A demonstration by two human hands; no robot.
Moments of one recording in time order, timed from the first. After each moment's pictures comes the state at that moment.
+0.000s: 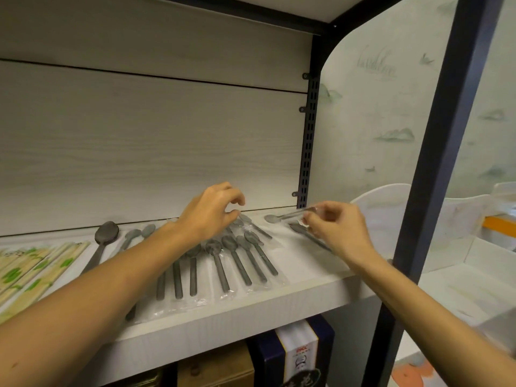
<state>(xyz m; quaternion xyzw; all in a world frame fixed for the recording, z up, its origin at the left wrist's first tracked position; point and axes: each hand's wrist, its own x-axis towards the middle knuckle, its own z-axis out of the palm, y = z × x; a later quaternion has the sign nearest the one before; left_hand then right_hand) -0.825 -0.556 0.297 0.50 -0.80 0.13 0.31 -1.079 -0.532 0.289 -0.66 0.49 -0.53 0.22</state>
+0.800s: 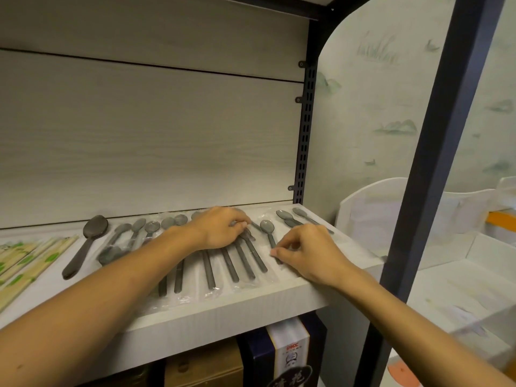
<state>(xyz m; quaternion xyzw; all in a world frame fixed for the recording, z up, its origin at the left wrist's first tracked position) -0.851 -0.571 0.277 0.58 -0.80 -0.02 0.16 -1.071 -0.530 0.263 -0.82 0.47 -0.29 0.12</state>
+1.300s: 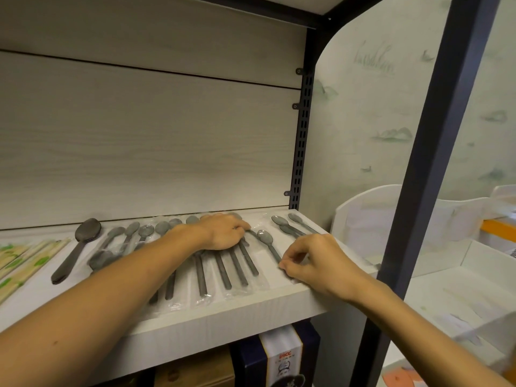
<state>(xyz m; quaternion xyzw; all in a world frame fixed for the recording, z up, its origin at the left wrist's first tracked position) -0.867 -0.582 0.282 0.63 -0.78 -0.05 0.06 -1.094 -0.522 0.269 -0.85 0.43 -0.27 0.12</state>
